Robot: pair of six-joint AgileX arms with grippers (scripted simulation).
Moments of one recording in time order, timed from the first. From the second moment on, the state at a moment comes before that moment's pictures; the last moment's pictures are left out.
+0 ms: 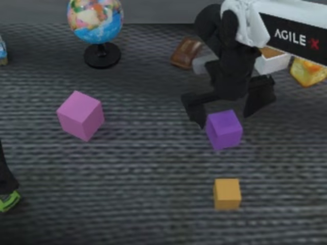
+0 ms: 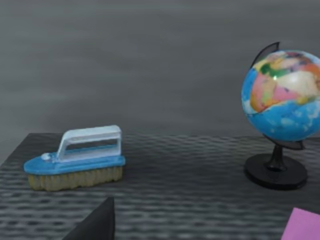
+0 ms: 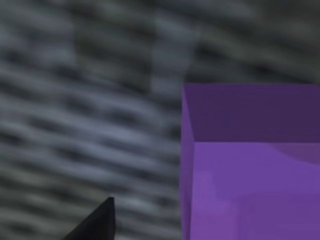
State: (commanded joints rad) left arm 0.02 0.00 0.00 0.00 0.00 0.00; right arm 0.49 2.33 1.91 -1.15 0.00 0.21
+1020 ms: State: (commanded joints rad) left arm 0.02 0.00 0.00 0.00 0.00 0.00; right arm 0.49 2.39 1.78 -0.96 0.01 0.21
